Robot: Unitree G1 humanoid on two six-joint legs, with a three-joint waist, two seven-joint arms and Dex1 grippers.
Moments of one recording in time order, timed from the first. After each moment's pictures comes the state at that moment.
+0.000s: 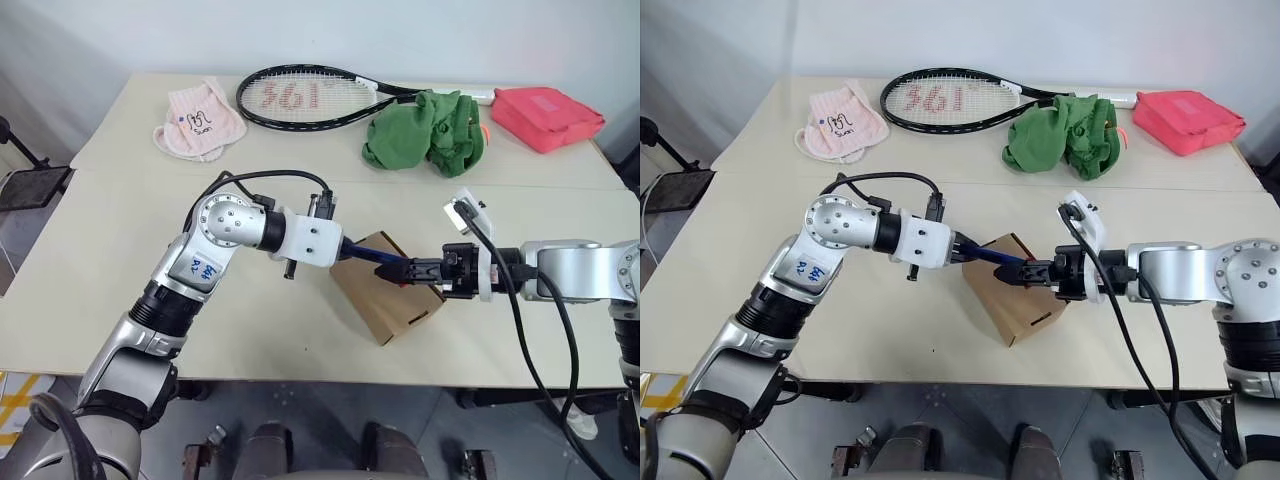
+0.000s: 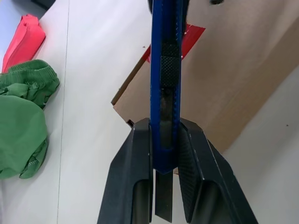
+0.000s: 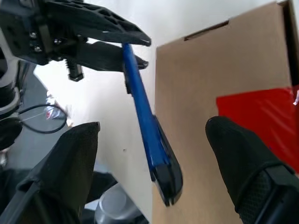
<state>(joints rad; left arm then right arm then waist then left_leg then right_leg) -0.89 0.51 -0.34 0.09 0.11 -0.08 -1.09 -0.70 -0.91 0.04 -0.06 1.95 1.33 -0.16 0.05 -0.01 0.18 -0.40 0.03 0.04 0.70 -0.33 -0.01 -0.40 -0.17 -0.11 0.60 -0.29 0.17</state>
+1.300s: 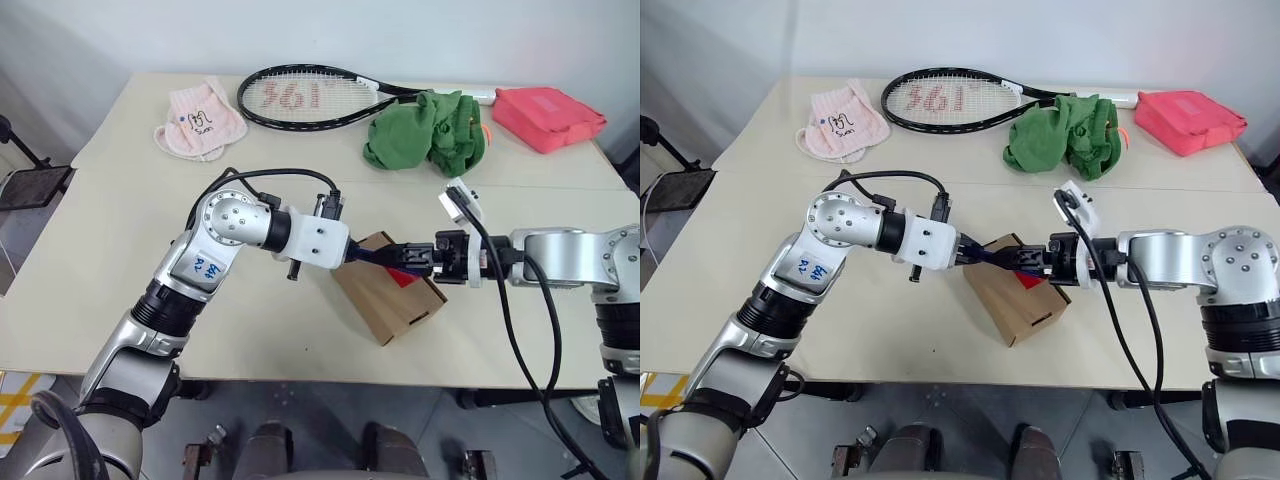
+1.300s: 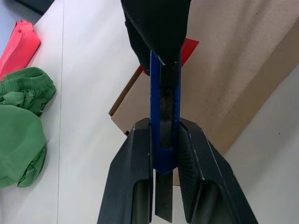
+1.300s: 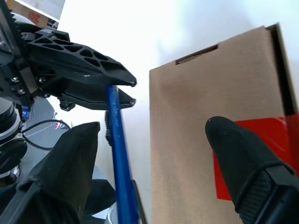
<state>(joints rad) -0.89 0.50 -0.35 0.04 0.11 -0.01 -1.11 -0.74 -0.83 0.01 0.05 1.95 1.33 -0.24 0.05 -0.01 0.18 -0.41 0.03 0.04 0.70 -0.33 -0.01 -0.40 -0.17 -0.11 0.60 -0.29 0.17</state>
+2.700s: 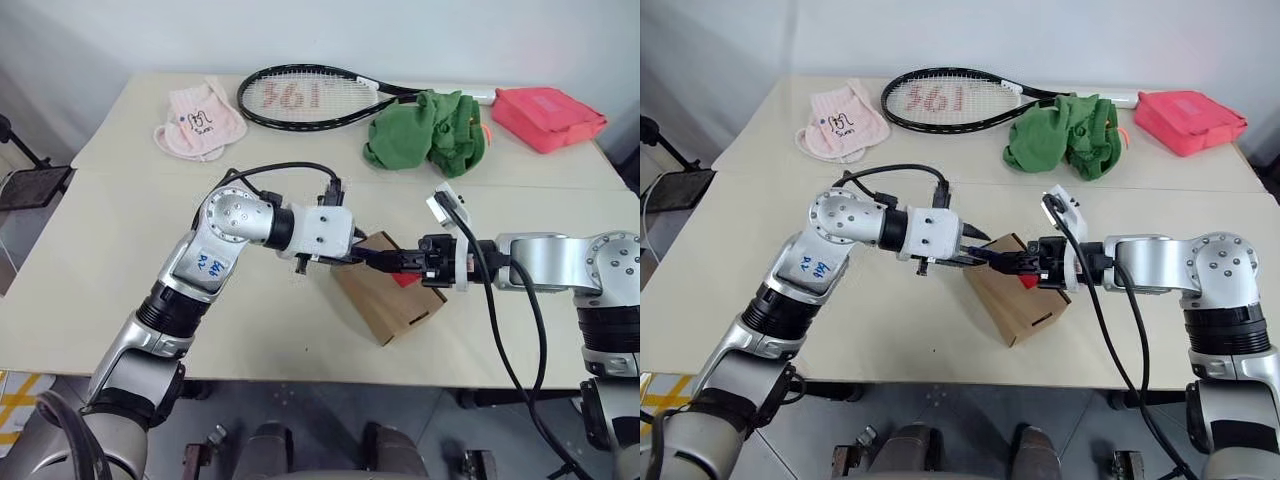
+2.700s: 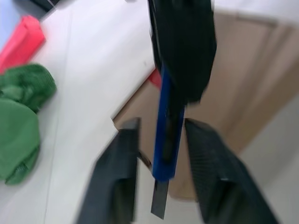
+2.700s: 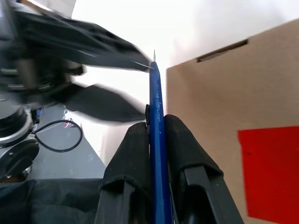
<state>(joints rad) -0.89 0.47 -0.28 -0.02 -0.05 0.17 -1.12 -0.73 -0.77 0.01 0.03 1.96 1.32 -0.27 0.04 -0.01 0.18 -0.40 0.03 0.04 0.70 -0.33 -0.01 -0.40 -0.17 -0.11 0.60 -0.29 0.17</state>
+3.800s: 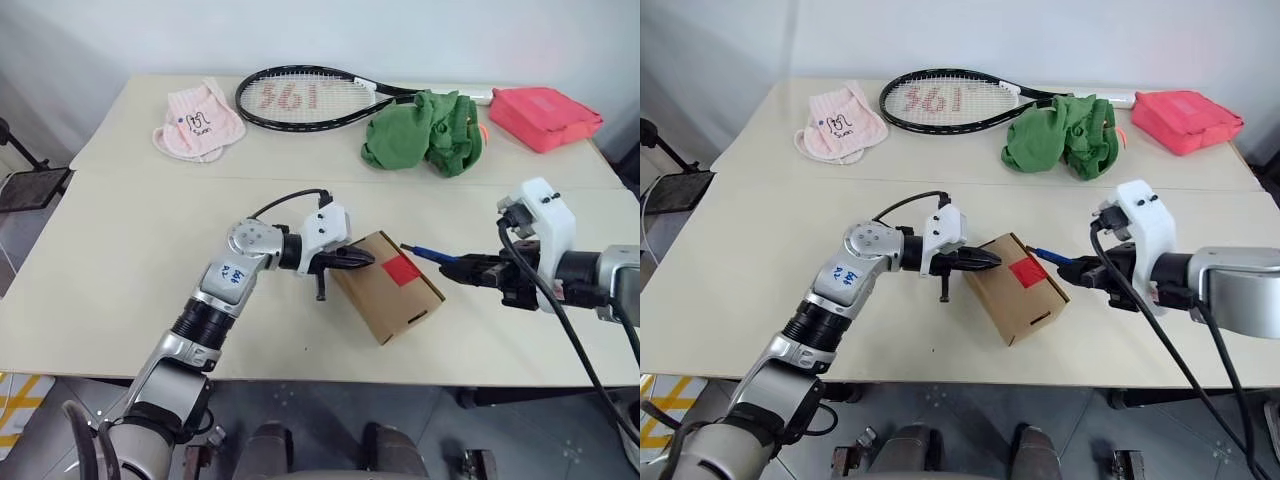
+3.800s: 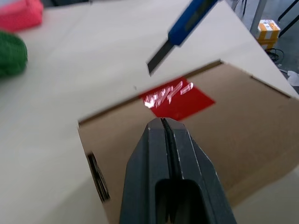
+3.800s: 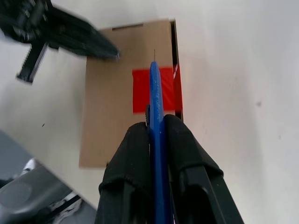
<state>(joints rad) -0.80 0.30 -0.28 0.23 -0.12 0.28 -1.01 -0.51 -1.38 -0.05 -0.45 1.96 1.07 -0.26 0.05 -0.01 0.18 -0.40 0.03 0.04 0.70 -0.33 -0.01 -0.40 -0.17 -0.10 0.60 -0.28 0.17</state>
